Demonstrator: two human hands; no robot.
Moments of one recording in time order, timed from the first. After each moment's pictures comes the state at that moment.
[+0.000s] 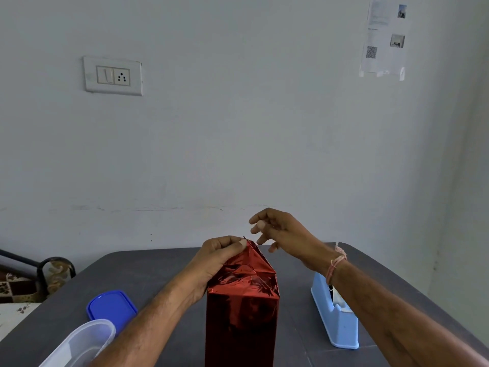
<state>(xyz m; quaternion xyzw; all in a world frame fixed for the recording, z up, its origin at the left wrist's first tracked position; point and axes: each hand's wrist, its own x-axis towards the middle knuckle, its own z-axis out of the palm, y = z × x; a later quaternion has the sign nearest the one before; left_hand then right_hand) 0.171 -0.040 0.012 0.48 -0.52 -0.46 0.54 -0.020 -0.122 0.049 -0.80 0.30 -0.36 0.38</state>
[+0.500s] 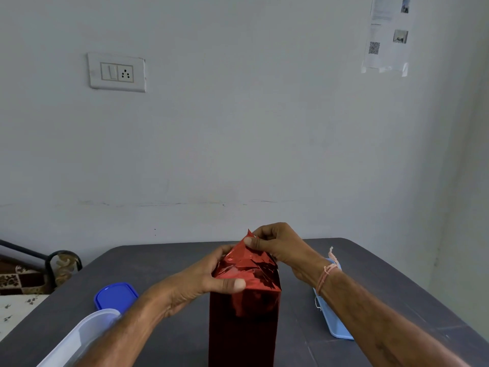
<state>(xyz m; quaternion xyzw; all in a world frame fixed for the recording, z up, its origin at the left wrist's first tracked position) 0.200 0.002 -0.003 0.48 -0.64 -0.47 0.36 -0.005 -0.093 0.030 -0.73 0.35 -0.35 0.47</state>
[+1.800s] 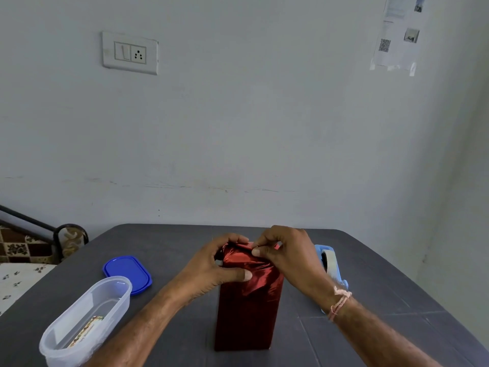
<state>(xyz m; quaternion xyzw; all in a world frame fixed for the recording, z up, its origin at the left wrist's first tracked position) 0.184 0.026 -0.038 0.48 -0.64 -0.34 0.50 -0.023 -0.029 0.002 -0.84 0.36 -0.39 0.12</state>
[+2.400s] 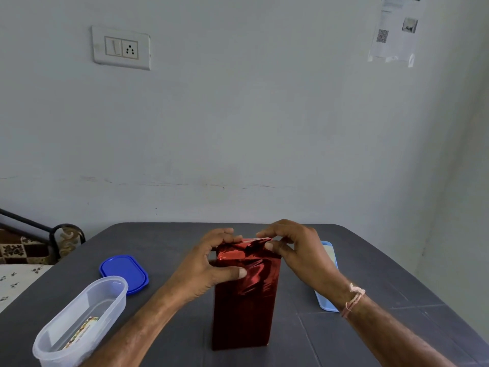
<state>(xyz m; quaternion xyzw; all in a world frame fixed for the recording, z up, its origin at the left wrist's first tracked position) 0.188 0.020 -0.049 0.50 -0.65 -0.25 0.51 -0.048 -0.043 -0.001 -0.85 0.30 -0.41 0.13</state>
